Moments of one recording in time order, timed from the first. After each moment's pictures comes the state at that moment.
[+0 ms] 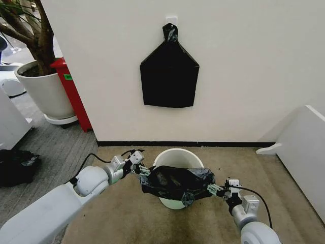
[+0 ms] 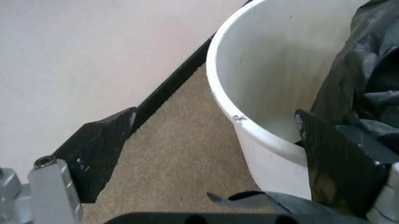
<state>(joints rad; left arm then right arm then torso) 0.83 -0.72 0.15 -1.81 -0.44 0.27 0.22 -1.56 1.05 0.37 1.97 0.56 -0.16 0.25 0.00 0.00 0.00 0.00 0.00</state>
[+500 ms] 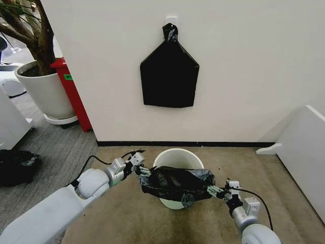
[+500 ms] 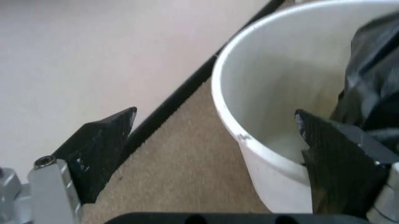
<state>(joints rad) 0.86 -0.72 0.13 -1.82 -0.44 0.20 0.21 -1.58 1.04 0.37 2.02 0.58 -0.13 0.22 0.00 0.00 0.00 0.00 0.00</state>
